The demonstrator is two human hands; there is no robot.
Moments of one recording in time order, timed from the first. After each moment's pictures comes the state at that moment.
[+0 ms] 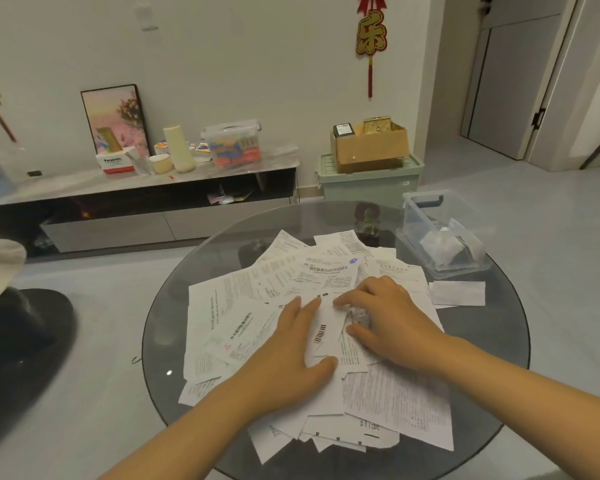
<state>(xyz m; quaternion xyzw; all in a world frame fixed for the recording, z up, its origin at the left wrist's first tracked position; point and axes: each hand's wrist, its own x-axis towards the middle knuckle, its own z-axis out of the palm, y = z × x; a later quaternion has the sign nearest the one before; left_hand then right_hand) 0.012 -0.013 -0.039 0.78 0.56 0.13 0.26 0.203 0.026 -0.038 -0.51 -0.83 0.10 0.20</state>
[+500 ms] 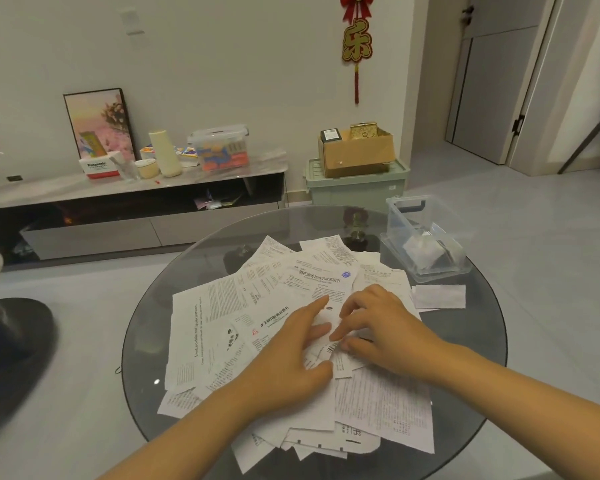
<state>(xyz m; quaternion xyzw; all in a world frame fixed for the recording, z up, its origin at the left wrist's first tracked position) 0.031 -0.007 -0.039 0.77 0.48 0.22 0.35 0.218 0.014 -0.029 -0.47 -0.85 0.13 0.18</state>
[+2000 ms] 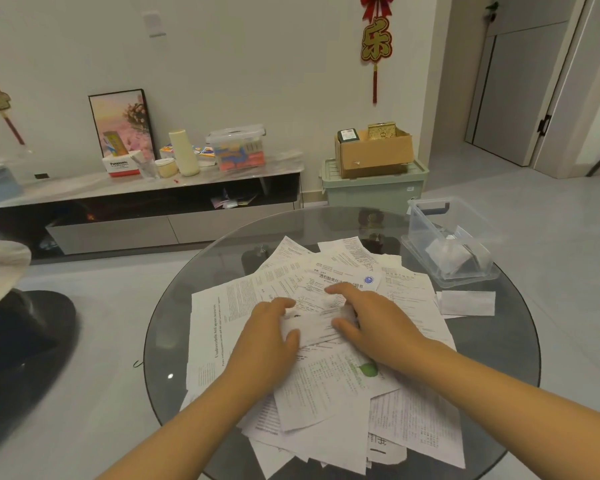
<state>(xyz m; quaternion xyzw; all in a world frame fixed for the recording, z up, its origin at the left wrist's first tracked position) 0.001 0.009 -0.033 0.69 0.66 0.24 0.19 0.181 0.039 -0.038 -0.53 -0.80 0.16 0.22</state>
